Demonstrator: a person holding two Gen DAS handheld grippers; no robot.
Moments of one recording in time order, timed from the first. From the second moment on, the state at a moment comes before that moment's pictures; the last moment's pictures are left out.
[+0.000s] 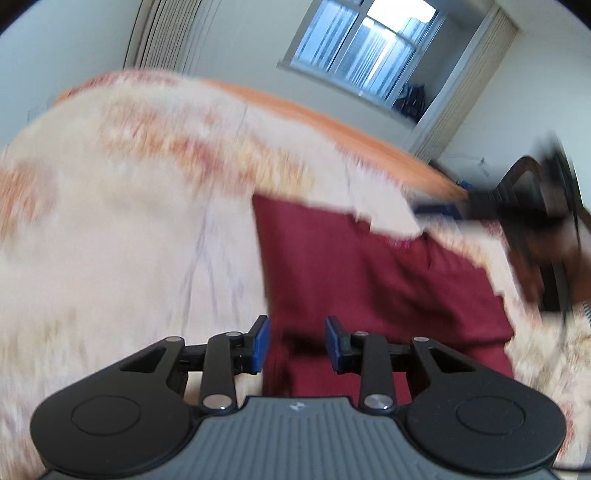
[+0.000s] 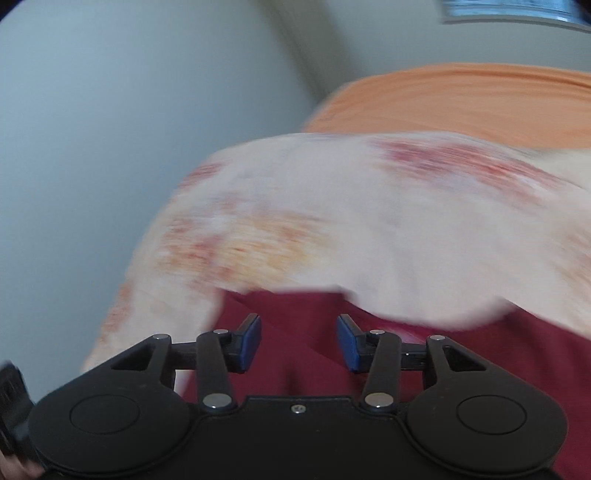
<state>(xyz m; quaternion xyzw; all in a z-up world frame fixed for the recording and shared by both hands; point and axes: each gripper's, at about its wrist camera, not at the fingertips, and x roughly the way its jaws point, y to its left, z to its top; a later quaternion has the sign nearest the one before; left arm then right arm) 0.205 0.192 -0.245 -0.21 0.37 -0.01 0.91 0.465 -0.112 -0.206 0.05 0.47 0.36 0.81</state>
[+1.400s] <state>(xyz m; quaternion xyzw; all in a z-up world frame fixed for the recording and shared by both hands) 0.279 0.105 -0.274 -0.07 0.48 -0.04 0.87 0.359 -0.248 -0.219 0.02 0.50 0.26 0.83</state>
